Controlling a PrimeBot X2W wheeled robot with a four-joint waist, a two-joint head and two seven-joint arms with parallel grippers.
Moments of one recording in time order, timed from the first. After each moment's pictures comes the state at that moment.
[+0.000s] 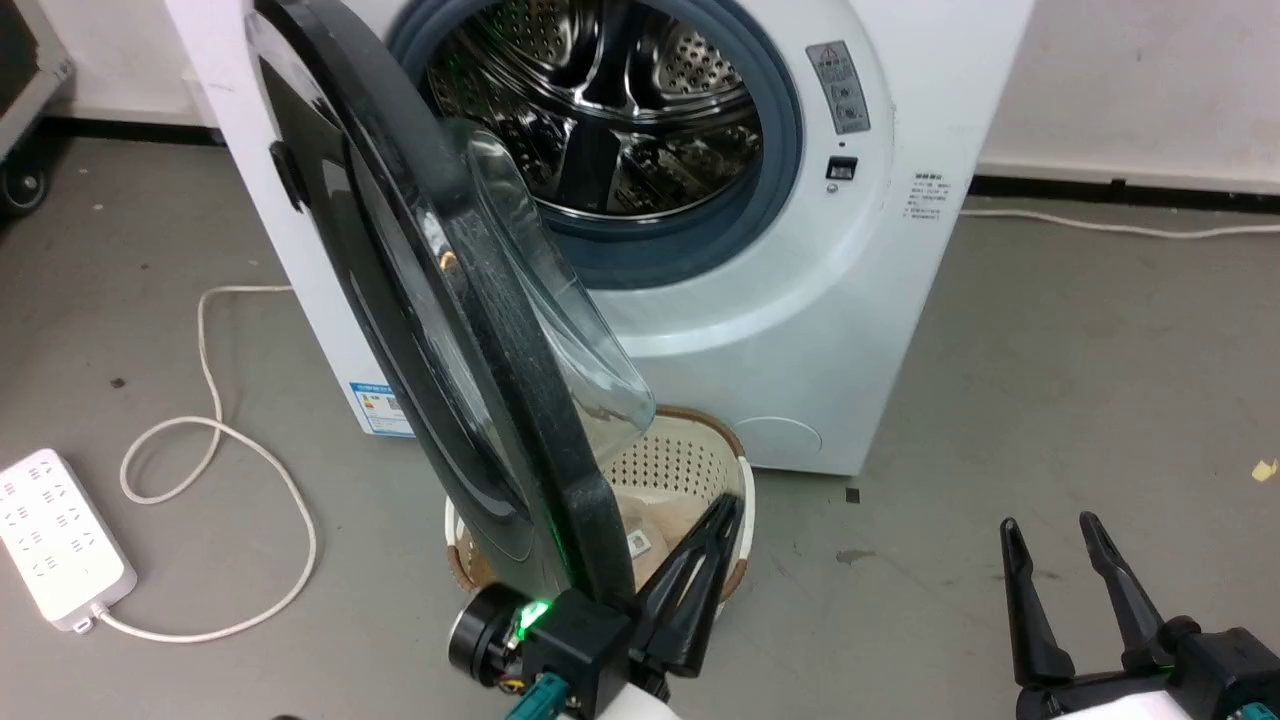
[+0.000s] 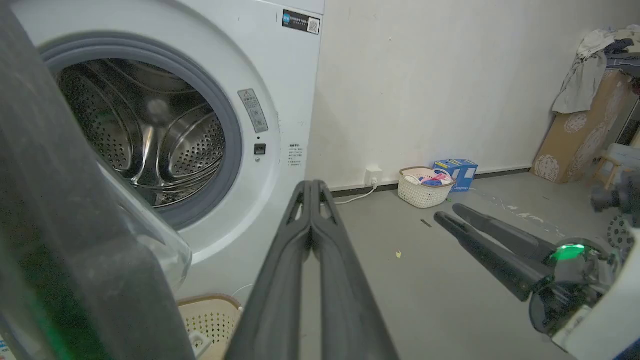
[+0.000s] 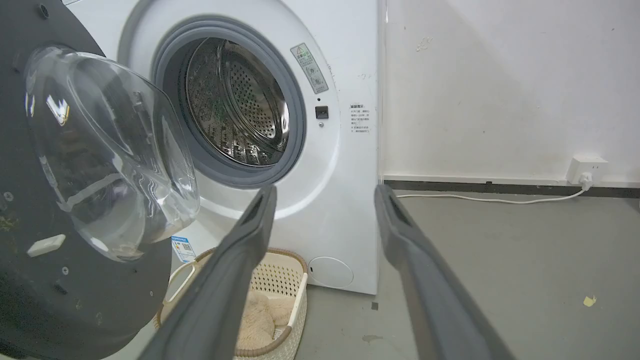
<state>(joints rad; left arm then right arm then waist) -0.06 0.05 -0.55 -0.17 -0.19 0.04 -0.09 0.09 -0.05 -0.02 0.00 0.16 0.13 -0.26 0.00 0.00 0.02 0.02</state>
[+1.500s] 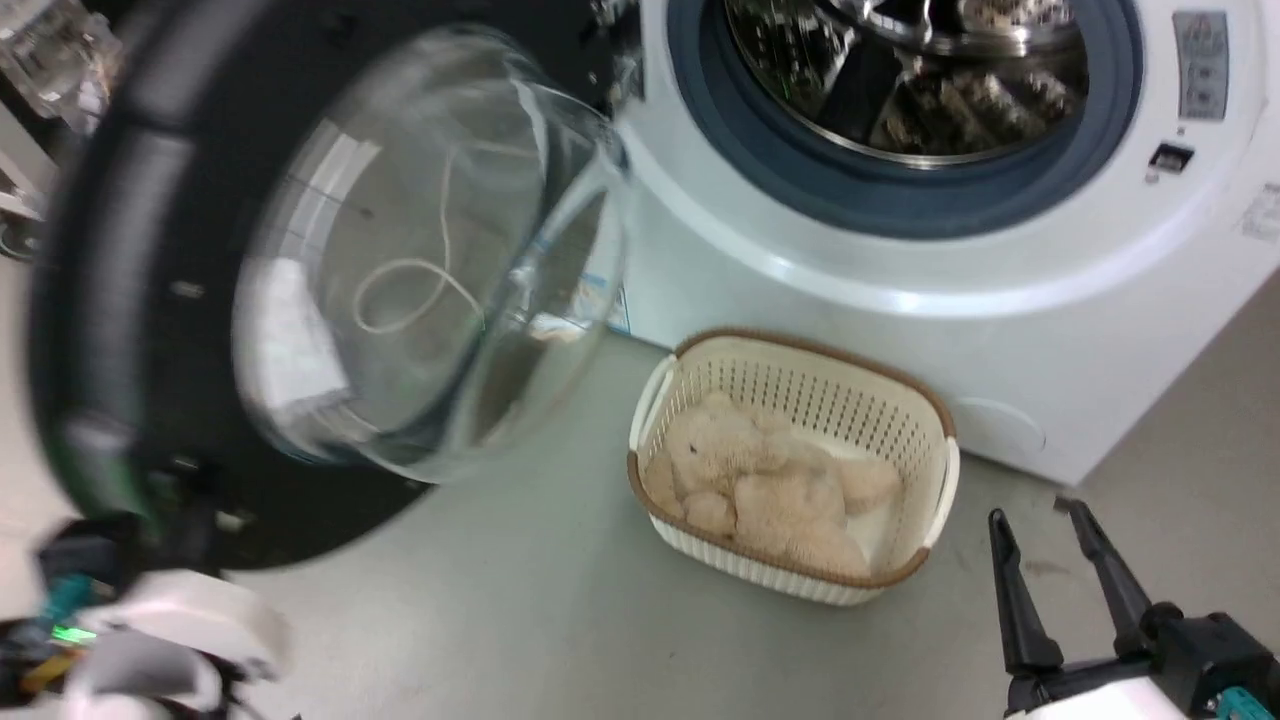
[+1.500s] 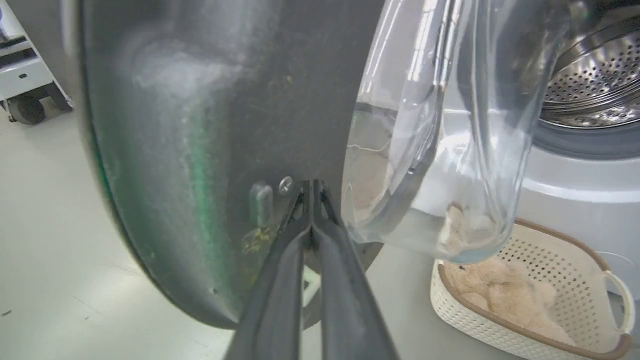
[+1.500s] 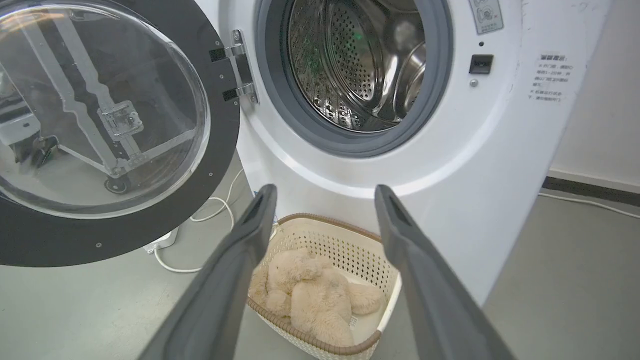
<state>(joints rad) -0.06 0.38 -0.07 0.03 -0.41 0.19 -0.04 0.07 -0.05 -0.01 0.02 0.12 0.13 -0.26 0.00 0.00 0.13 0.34</state>
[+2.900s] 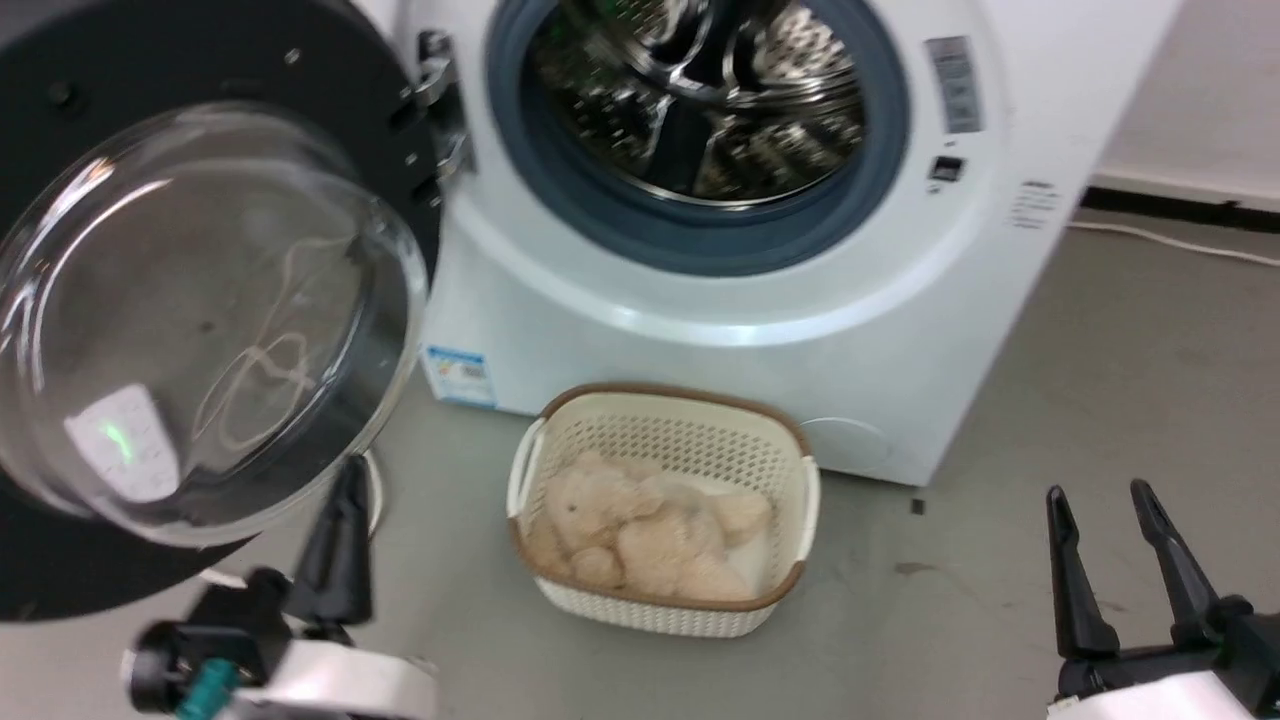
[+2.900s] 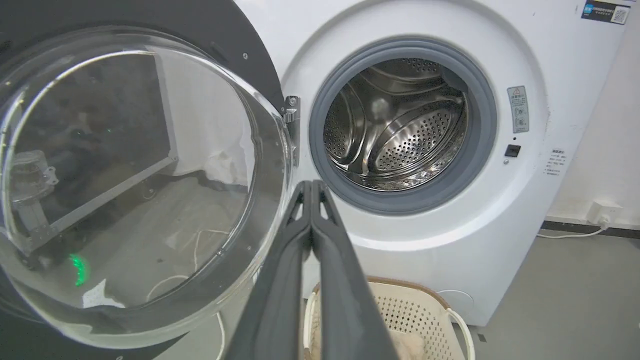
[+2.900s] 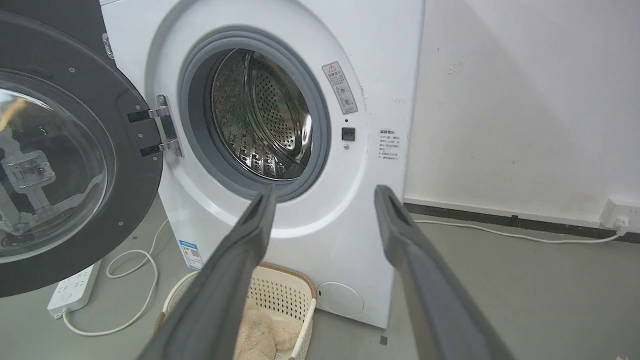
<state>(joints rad) -0.02 0.22 -0.12 -0.02 -0.28 0.07 -0.26 0.06 -0.05 -0.10 -0.04 0.10 0.13 -0.26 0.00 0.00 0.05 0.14</state>
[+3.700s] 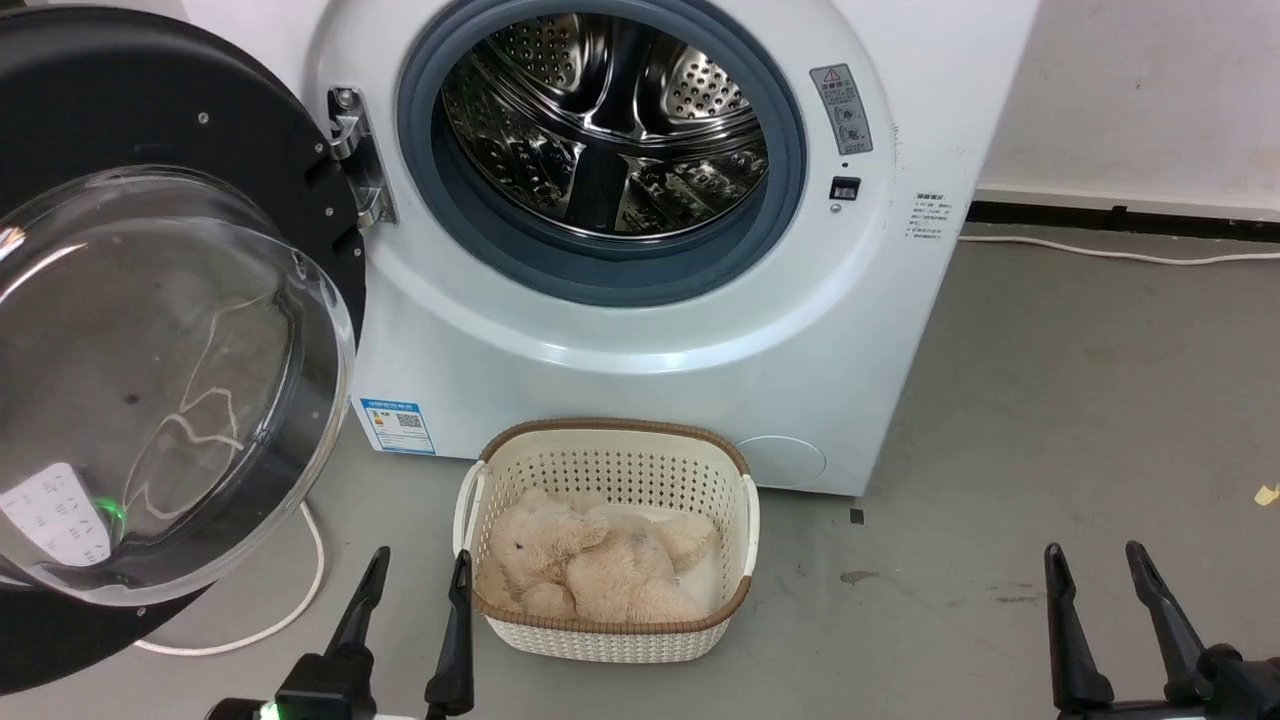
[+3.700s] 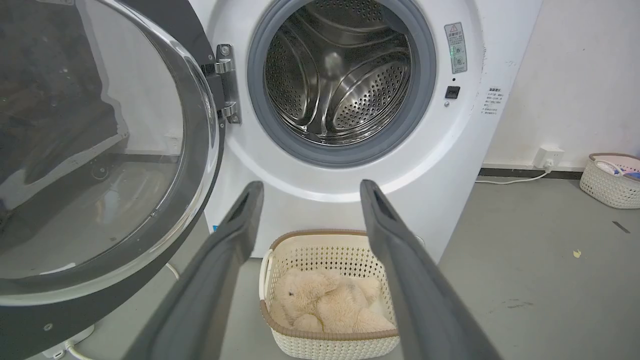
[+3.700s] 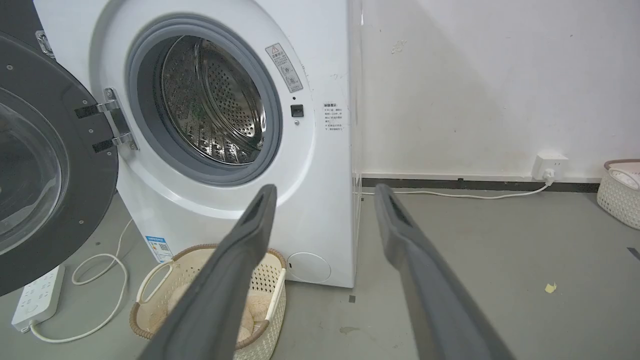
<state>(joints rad) 0.08 0.14 -0.18 0.04 -0.17 0.09 -0.26 0.14 -0.05 -0.09 -0.01 0.14 0.13 -0.26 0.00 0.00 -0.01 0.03</state>
